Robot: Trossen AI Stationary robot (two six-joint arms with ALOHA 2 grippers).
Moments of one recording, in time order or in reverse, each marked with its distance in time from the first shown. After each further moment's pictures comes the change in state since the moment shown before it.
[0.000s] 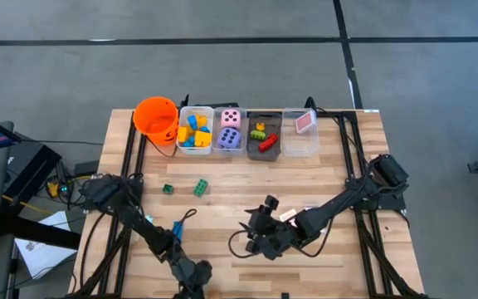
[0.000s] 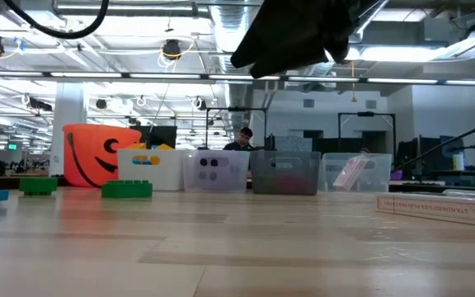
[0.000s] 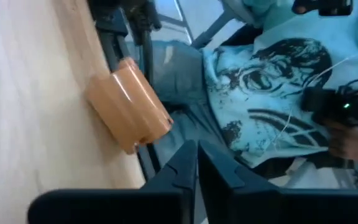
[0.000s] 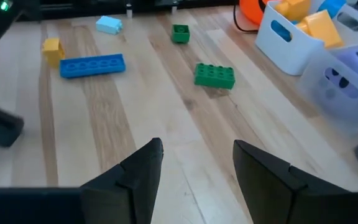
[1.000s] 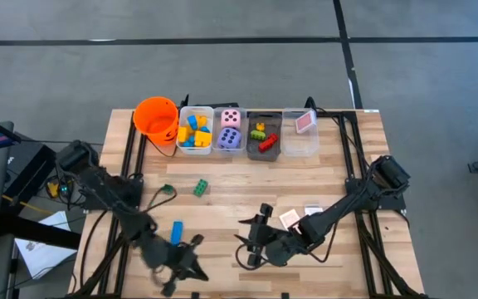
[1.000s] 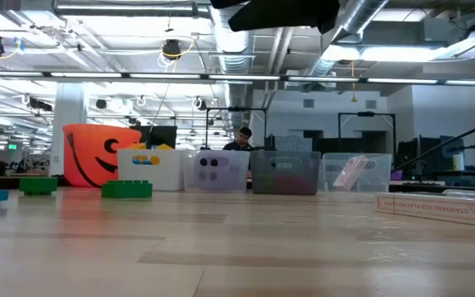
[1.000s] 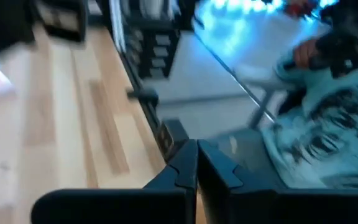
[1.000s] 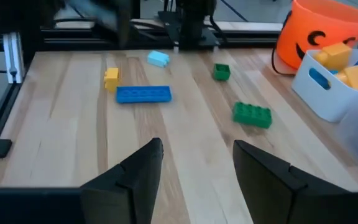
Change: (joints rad) left arm -0.037 -0.476 0.001 -0.352 -0.475 0.387; right arm 0.046 0.000 0.000 0.213 -0.027 -0.210
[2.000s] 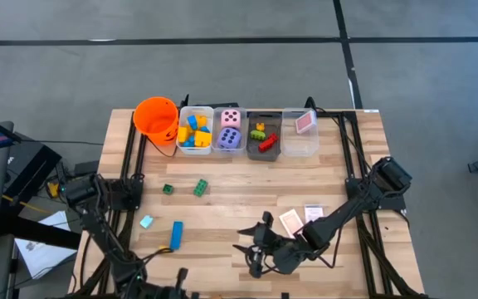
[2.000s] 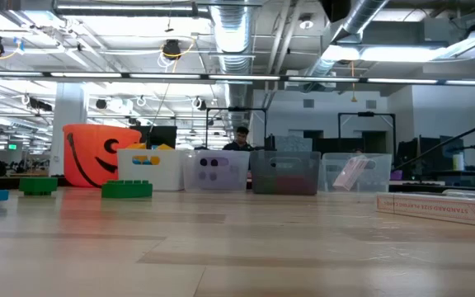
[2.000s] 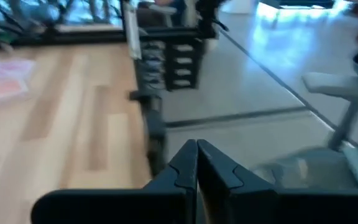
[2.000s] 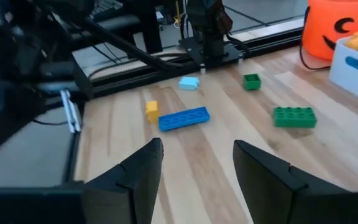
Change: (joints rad) left arm -0.309 0.362 0.224 0.089 -0.554 -0.016; right arm 0.052 0.001 0.000 0.137 0.002 0.182
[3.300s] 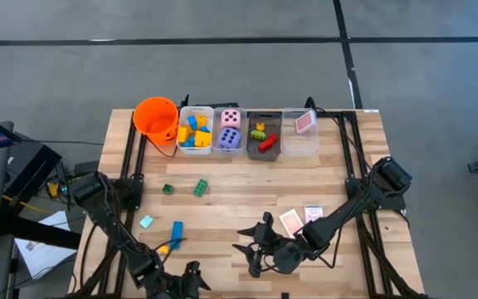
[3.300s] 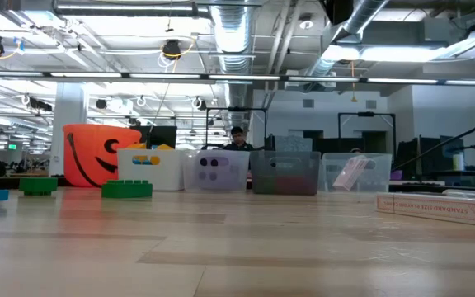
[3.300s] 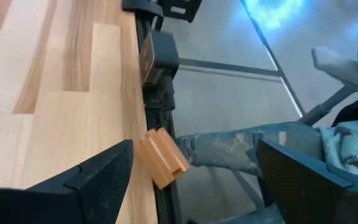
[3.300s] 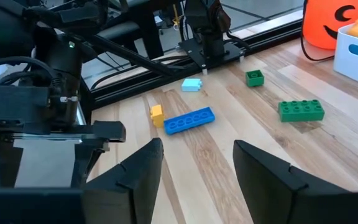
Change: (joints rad) left arm 0.136 0.000 -0.001 -0.213 0.345 -0.341; right arm 0.005 0.000 0.000 0.008 0.003 0.072
